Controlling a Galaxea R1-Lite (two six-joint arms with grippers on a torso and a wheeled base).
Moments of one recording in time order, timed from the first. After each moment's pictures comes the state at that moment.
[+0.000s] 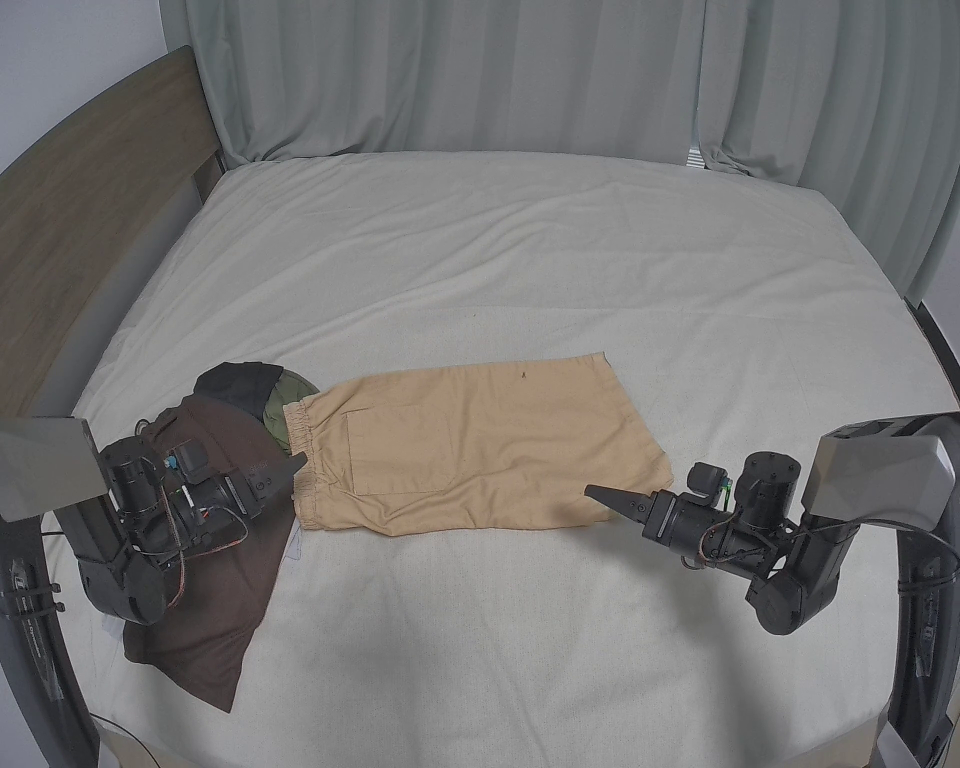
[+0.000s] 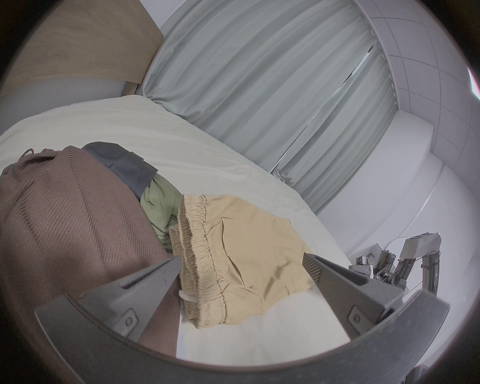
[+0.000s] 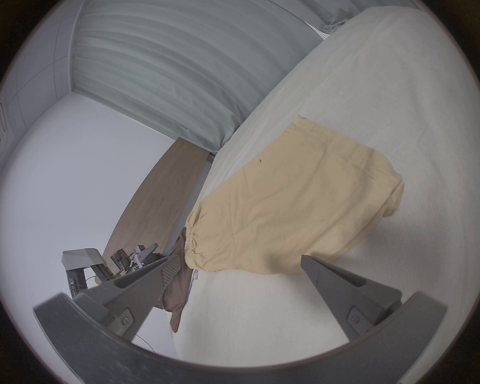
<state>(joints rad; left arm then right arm) 0.05 2.24 -0.55 -1.55 -0.61 -0.42 0.31 2.37 -0.65 -1.54 0.50 0.71</state>
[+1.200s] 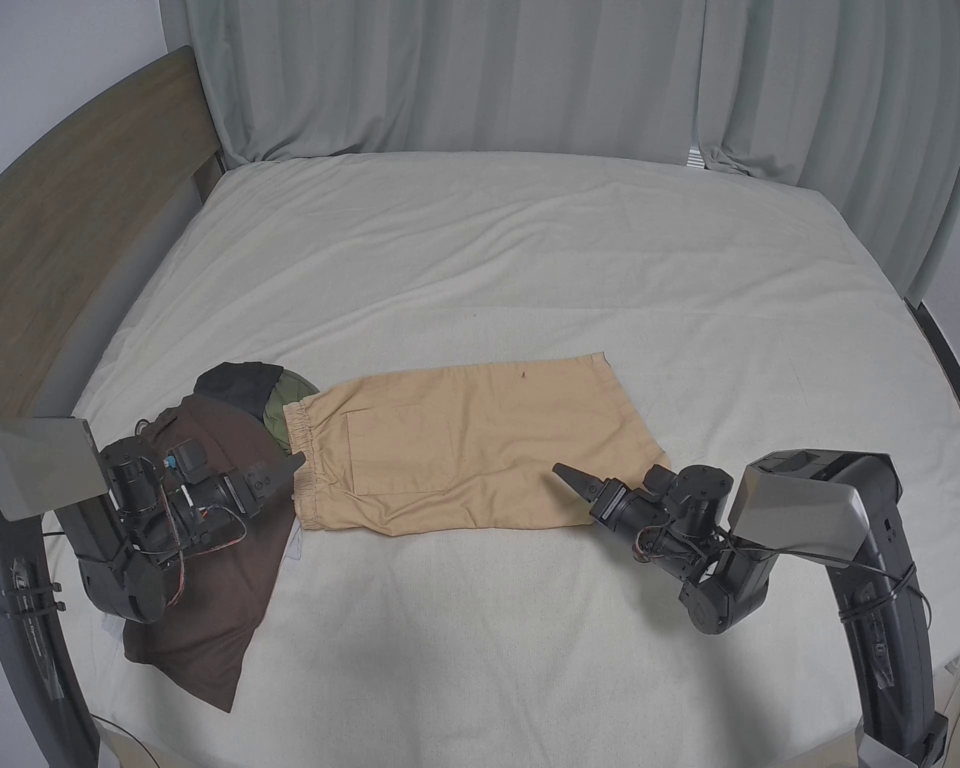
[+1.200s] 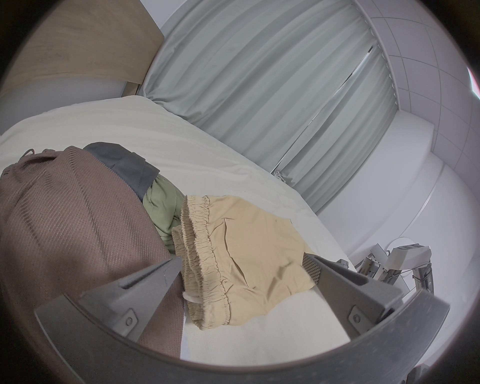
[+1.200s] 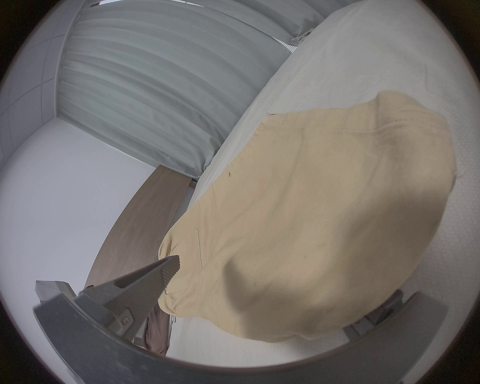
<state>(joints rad) 0.06 2.25 -0.56 -1.55 -0.61 -0.41 0.38 2.62 -0.98 -1.54 0.24 0.85</state>
